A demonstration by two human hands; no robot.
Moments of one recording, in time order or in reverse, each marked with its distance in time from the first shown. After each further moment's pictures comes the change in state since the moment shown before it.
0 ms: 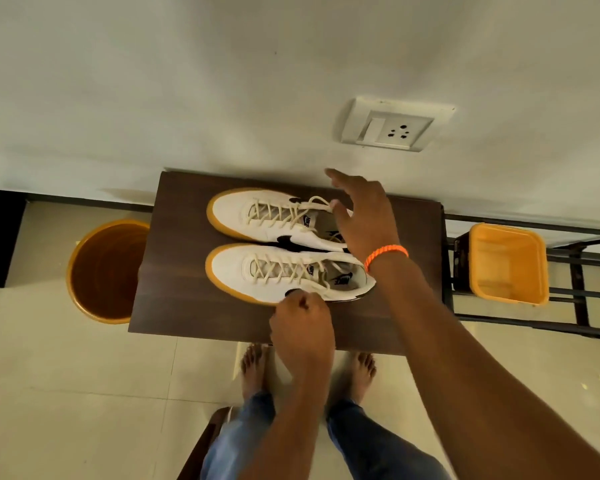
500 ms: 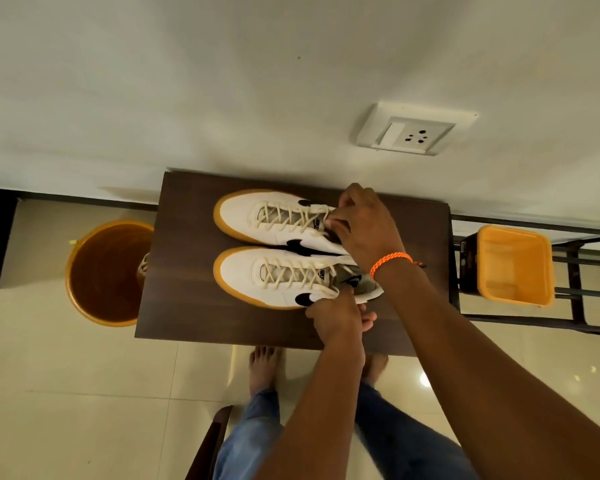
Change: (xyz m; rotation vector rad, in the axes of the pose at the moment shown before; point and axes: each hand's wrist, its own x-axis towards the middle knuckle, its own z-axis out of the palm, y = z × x) left_hand 0.025 0.025 0.047 -0.517 -0.297 -0.714; right_hand 0.004 0.006 0.020 -0.235 -0.070 -0.162
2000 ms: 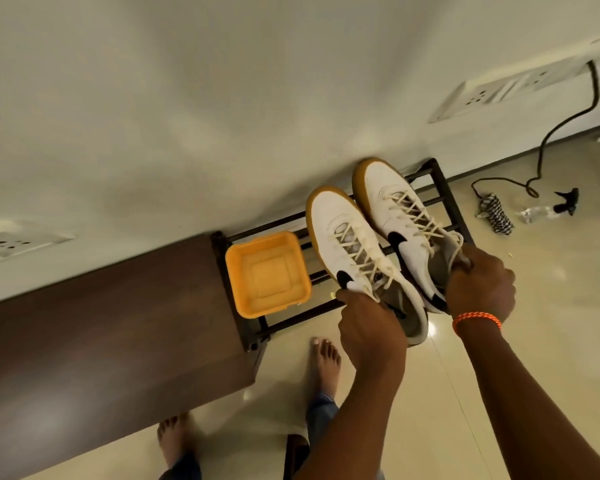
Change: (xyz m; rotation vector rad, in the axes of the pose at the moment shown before) left_hand -0.155 -0.261 0.350 1.436 -0.078 0.649; right_hand -0.308 0.398 -0.237 0.061 0.451 1.336
